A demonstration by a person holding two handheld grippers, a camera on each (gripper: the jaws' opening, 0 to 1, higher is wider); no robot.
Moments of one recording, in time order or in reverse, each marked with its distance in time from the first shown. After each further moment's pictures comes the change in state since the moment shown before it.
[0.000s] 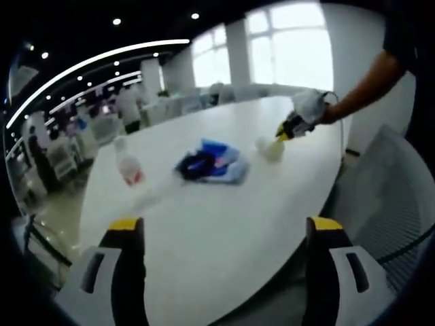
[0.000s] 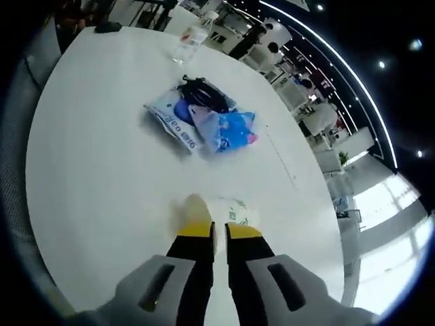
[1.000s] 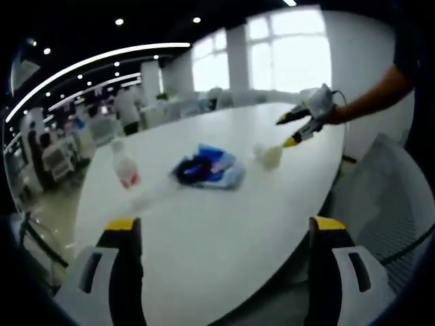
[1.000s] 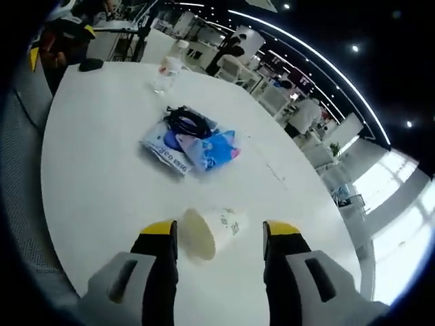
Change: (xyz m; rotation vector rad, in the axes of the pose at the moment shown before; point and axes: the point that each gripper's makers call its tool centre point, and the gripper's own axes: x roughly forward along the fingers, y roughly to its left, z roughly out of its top) left arm 0.000 -0.004 0.004 -0.022 -0.023 -0.024; right arm -0.033 -0.011 0.013 0.146 -0.068 -0.051
